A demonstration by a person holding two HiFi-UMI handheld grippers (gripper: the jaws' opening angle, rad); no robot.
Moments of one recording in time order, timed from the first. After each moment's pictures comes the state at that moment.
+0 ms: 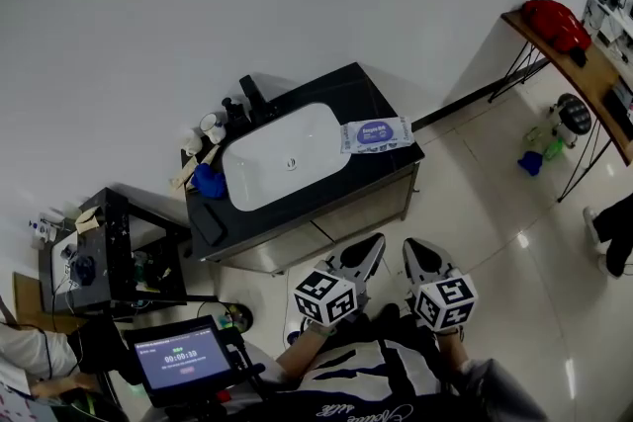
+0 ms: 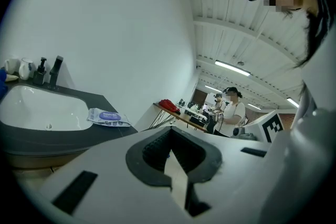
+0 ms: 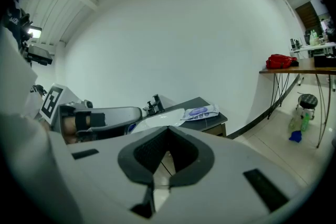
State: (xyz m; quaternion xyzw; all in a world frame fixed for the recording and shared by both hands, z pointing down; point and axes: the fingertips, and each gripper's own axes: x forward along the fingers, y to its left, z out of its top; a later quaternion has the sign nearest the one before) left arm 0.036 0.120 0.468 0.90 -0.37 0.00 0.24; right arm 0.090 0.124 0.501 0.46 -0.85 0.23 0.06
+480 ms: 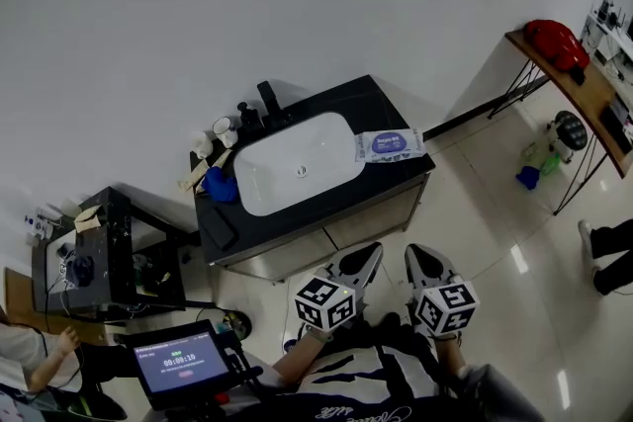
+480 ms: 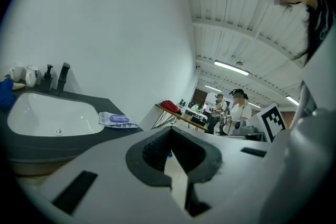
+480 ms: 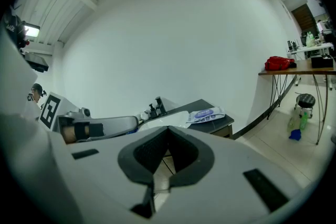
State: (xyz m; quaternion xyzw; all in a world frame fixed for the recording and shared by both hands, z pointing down) left arm -0.011 0.130 0.469 0.90 -0.37 0.01 0.23; right arm 0.054 0.129 0.489 0.48 -0.85 0.23 0.05
